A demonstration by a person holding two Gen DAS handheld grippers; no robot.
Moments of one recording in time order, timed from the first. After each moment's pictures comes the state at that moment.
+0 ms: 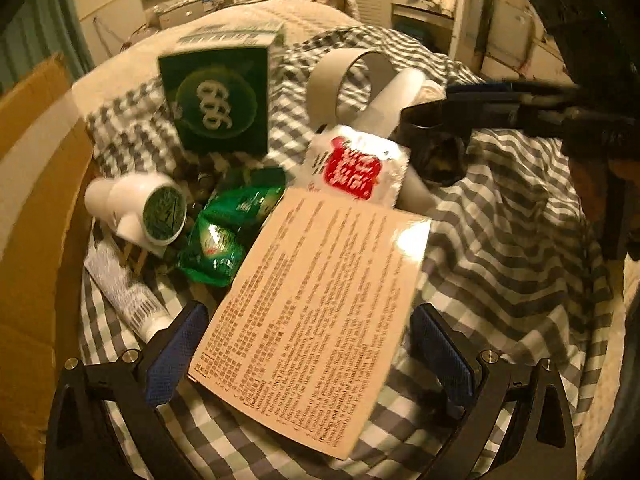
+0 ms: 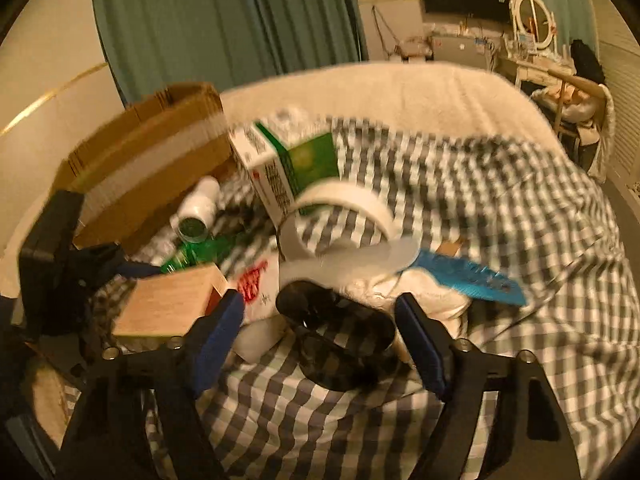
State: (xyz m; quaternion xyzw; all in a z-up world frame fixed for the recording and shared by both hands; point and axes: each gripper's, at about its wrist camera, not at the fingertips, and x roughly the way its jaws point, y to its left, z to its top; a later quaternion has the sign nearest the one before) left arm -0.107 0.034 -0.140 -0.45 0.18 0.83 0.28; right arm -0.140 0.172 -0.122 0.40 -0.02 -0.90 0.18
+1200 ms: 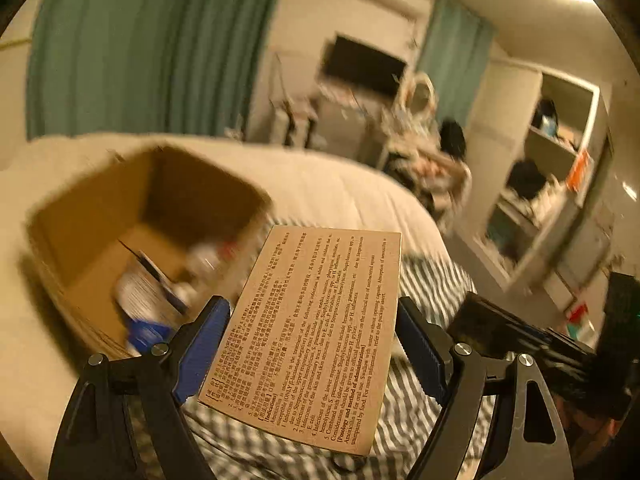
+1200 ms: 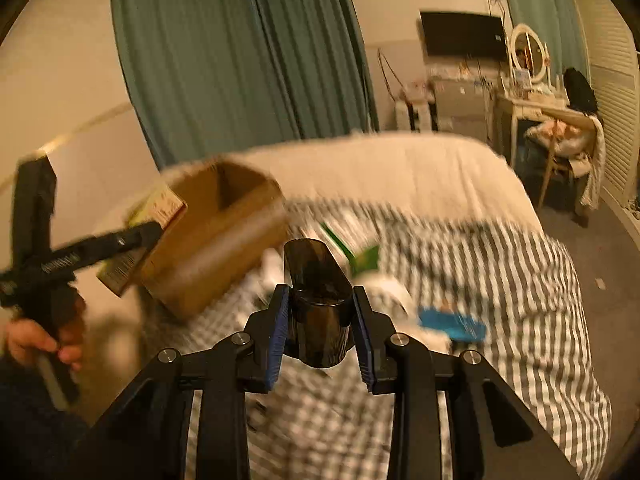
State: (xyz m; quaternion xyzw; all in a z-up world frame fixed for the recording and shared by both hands) left arm -0.059 -0.050 0.061 -0.30 -0.10 0.95 0.09; right arm -0.070 0.155 0.051 0.29 -0.07 -0.93 0.21
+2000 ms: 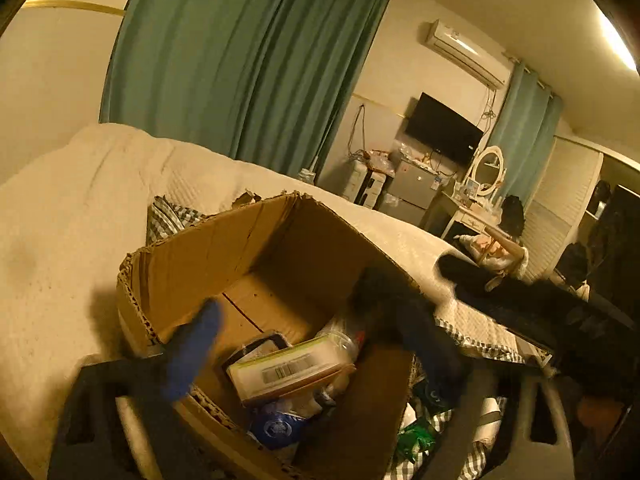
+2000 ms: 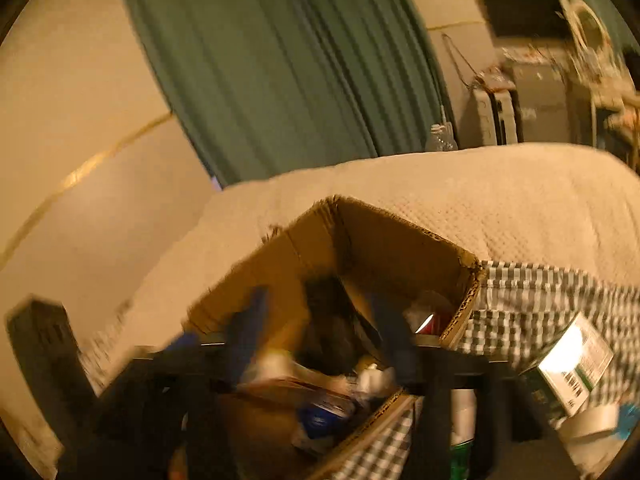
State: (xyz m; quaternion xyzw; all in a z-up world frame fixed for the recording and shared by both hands) left arm -0.126 -0.198 0.037 -0.24 -0.18 0.95 -0.02; right arm -0.219 -0.053 0.058 0.30 -0.14 -0.90 0.29
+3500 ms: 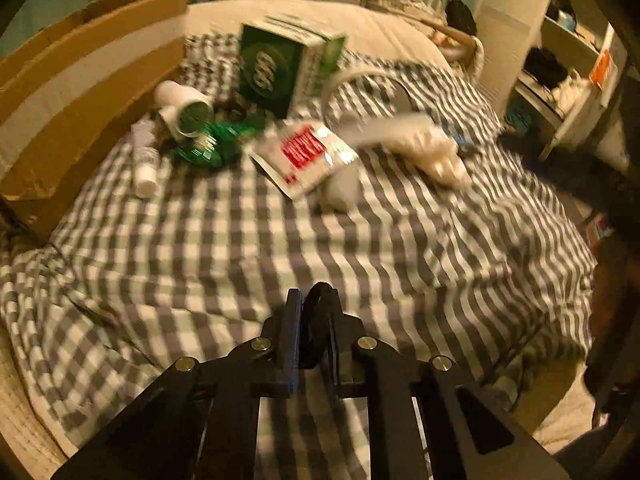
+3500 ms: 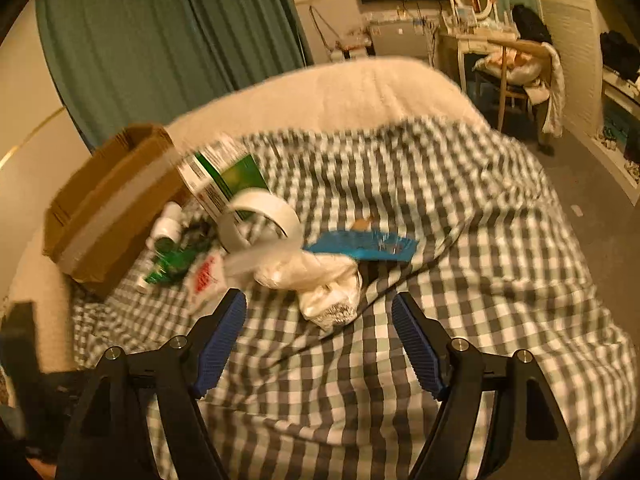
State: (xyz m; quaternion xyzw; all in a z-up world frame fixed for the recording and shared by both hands) left arm -0.038 0.068 -0.112 -0.49 -0.01 0.87 0.09; right arm -0.110 0.240 -0.102 0.41 -0.09 -0.90 0.11
